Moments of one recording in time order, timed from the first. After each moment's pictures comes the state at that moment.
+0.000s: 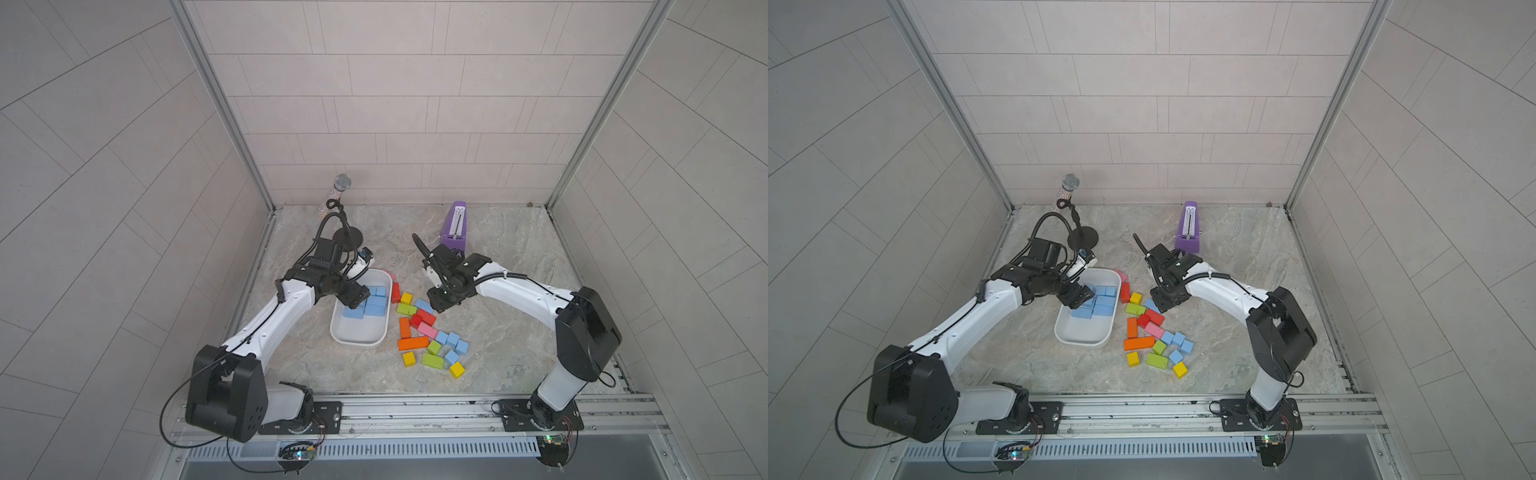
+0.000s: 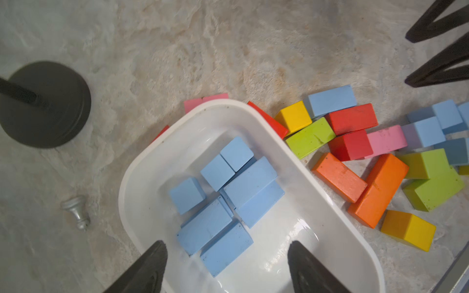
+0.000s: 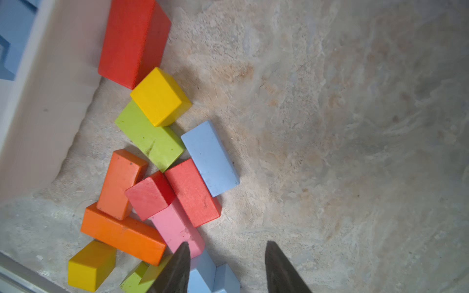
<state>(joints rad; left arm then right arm) -0.25 1.32 0.95 -0.66 0.30 0.42 0.66 1.72 1.29 -0.86 -0.01 0.16</state>
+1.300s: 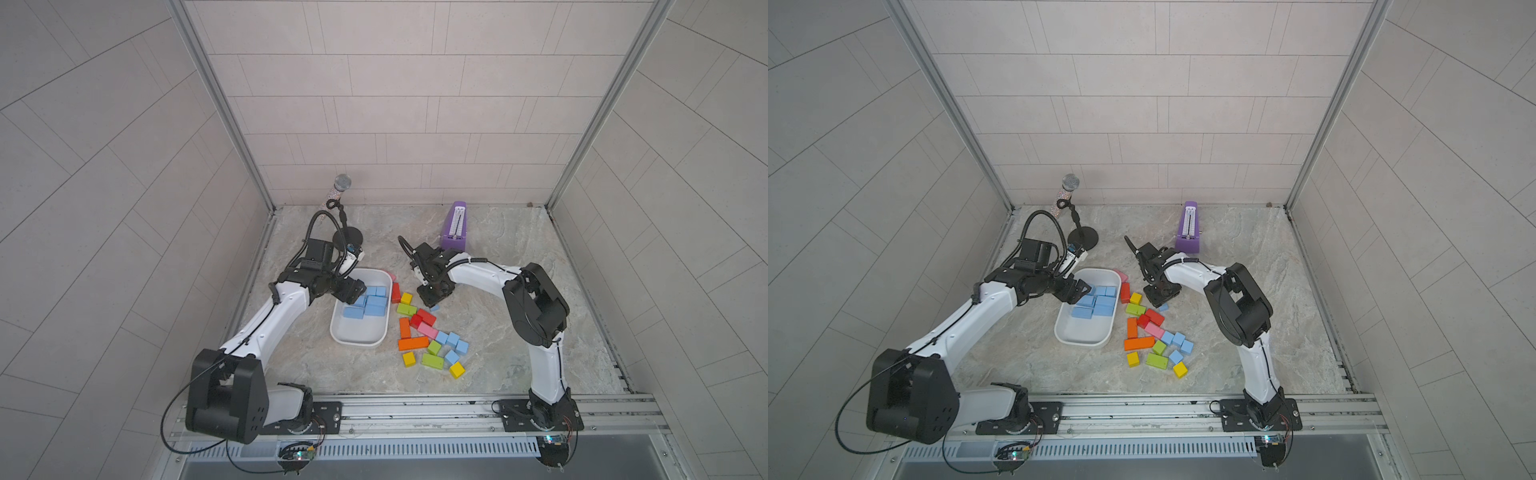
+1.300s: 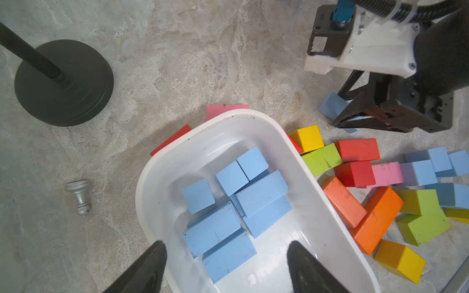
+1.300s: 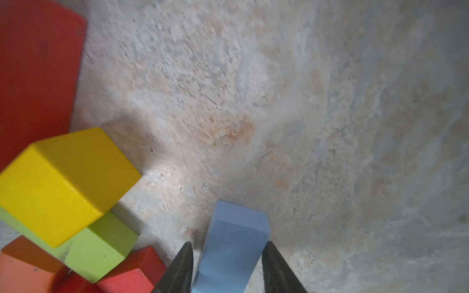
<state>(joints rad) -0.19 1.31 0.93 -0.59 0.35 0.33 0.63 2.02 1.46 -0.84 0.00 0.08</state>
